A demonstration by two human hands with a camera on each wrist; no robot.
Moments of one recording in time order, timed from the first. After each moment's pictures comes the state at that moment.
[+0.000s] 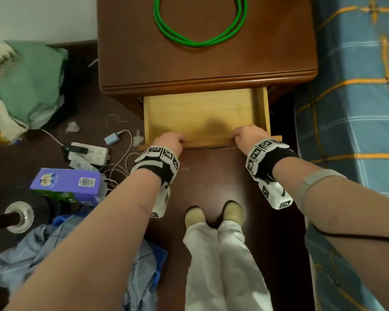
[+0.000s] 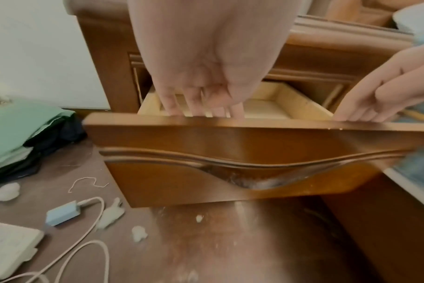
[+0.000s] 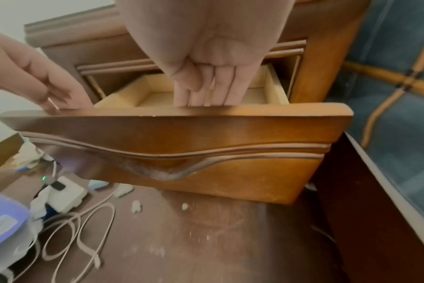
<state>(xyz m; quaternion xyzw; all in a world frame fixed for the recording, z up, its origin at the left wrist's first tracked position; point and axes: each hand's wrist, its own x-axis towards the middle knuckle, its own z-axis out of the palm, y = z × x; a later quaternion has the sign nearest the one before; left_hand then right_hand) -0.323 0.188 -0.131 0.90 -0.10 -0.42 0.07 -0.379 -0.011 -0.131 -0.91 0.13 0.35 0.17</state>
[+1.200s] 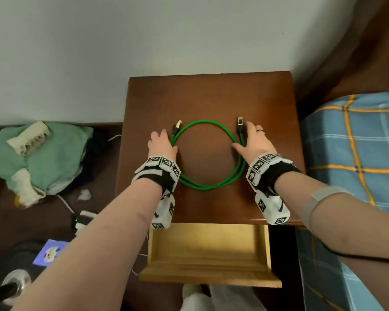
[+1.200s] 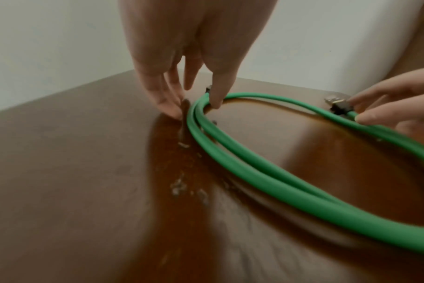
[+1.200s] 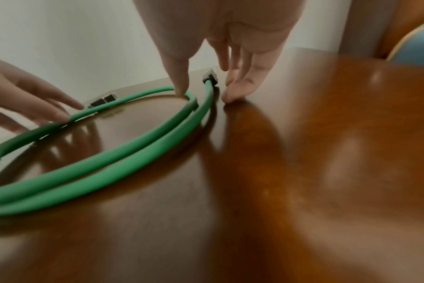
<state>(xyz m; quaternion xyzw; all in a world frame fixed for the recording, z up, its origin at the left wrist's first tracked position) -0.059 0.112 -0.054 0.95 0.10 -0.24 0.18 -0.109 -0.093 -0.052 -0.91 0.23 0.22 0.25</state>
